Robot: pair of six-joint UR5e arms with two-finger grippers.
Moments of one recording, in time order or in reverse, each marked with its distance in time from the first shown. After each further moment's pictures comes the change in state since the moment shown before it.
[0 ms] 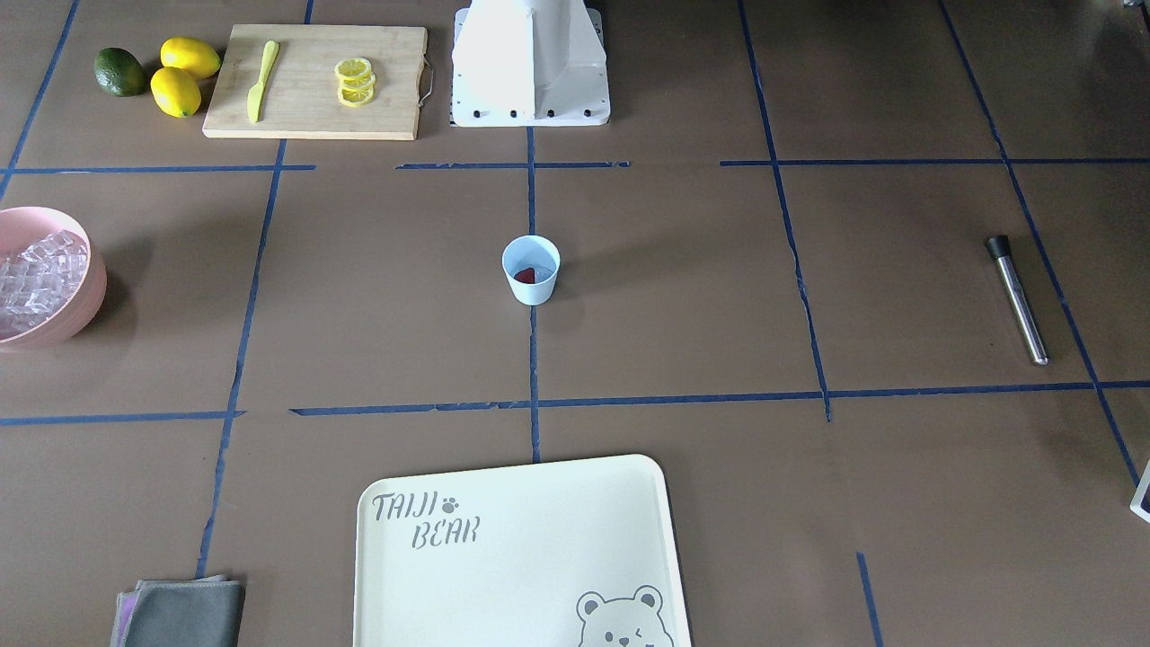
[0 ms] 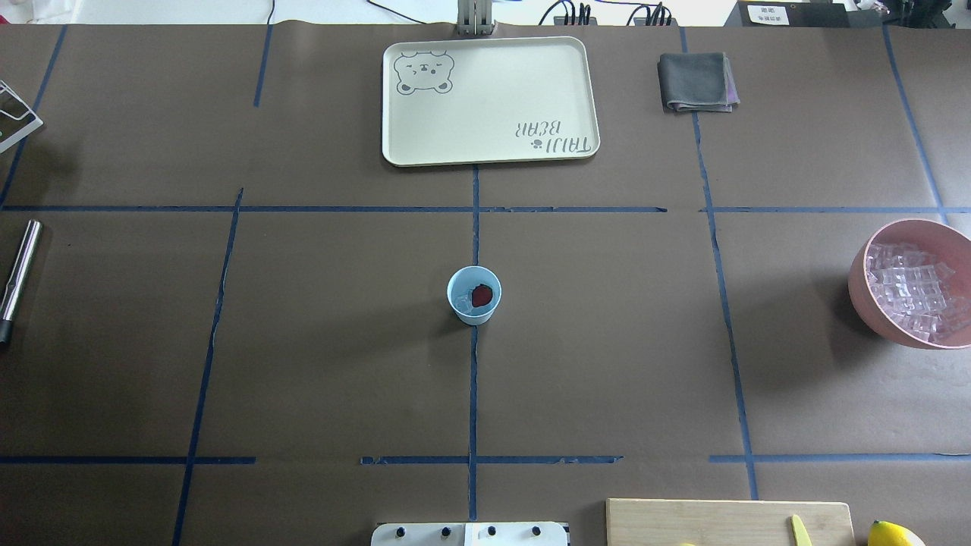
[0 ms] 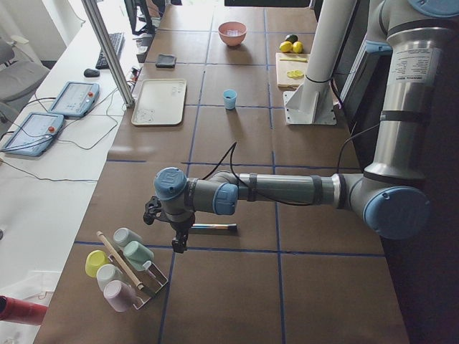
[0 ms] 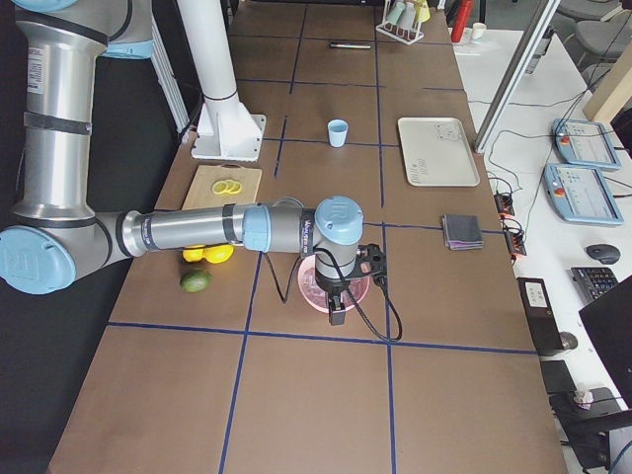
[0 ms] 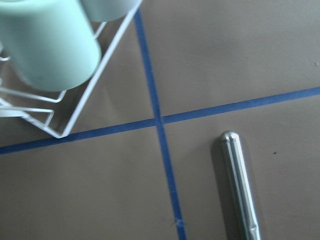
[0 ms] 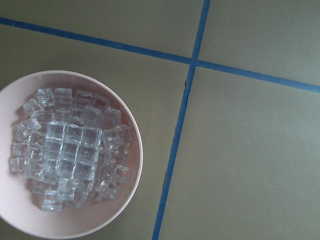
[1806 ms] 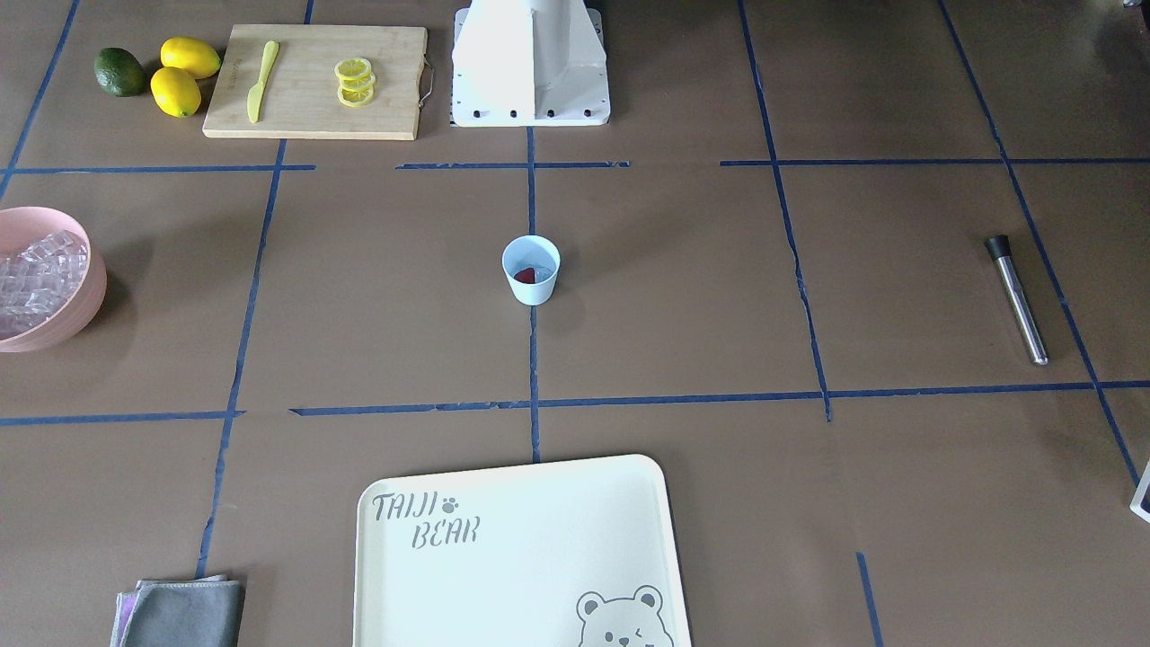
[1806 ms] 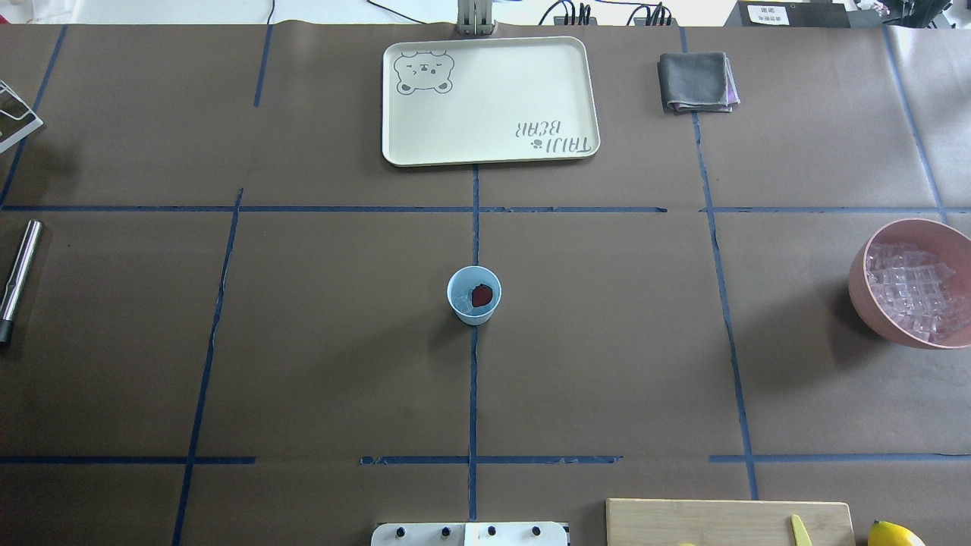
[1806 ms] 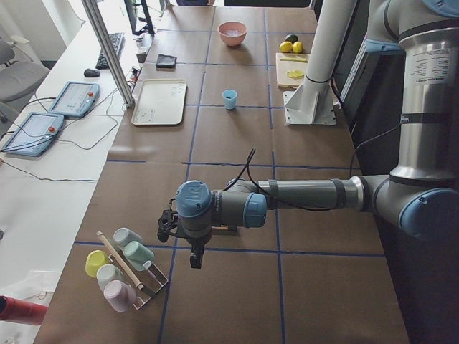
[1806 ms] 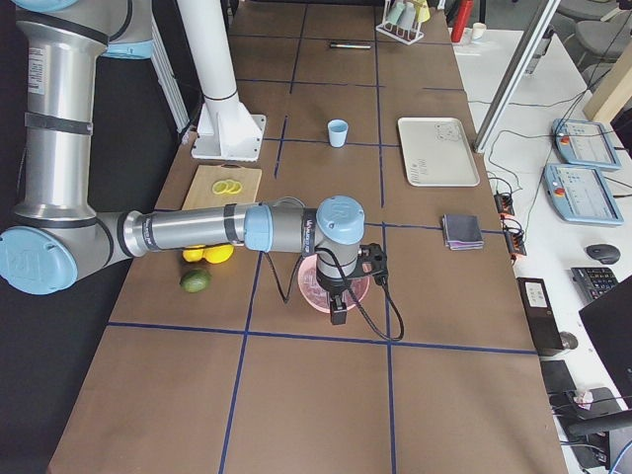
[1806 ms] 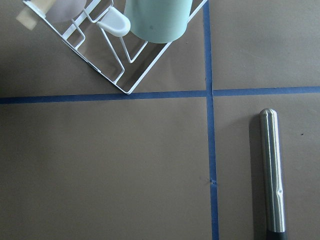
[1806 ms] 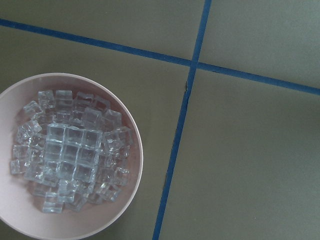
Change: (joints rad) left arm -0.097 0.115 -0.084 0.003 -0.018 0.002; right arm -0.001 0.007 -0.004 0.000 0.000 0.000
